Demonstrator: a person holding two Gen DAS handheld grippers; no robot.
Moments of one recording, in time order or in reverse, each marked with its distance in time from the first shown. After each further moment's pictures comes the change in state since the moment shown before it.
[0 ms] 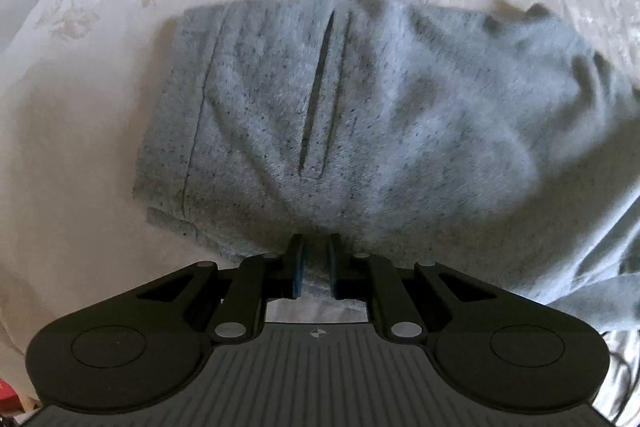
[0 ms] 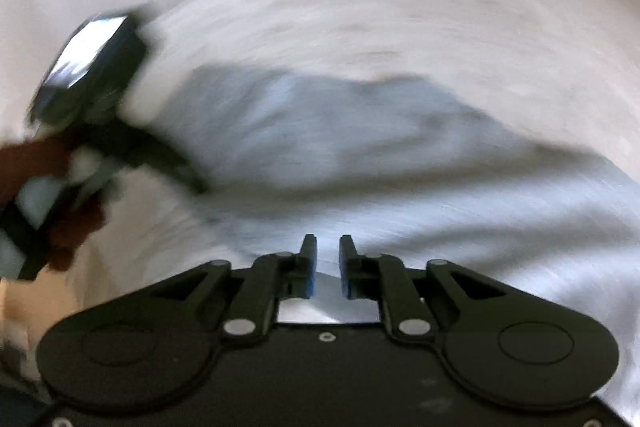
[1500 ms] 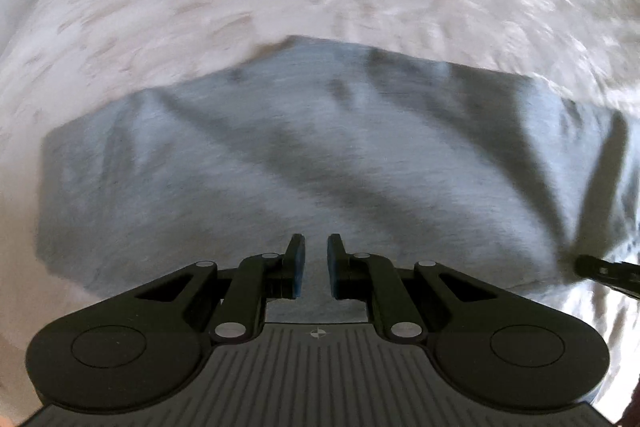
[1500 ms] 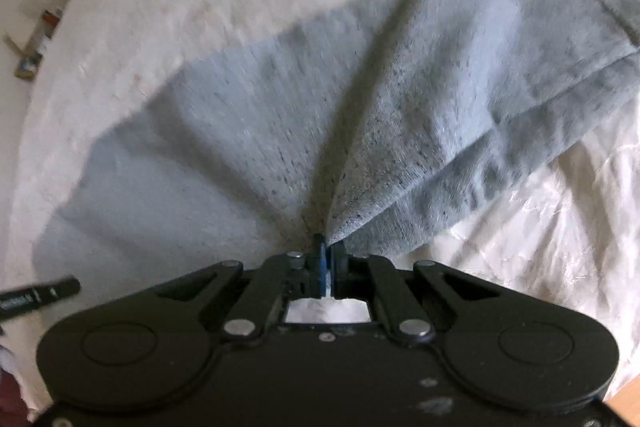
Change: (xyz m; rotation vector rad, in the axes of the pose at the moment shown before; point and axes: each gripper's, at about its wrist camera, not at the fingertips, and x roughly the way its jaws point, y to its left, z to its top) left arm -0.065 -0.151 -0.020 0.263 -0.111 -0.128; right arm -0.038 -0.185 -0.098 0.806 0.064 -0.223
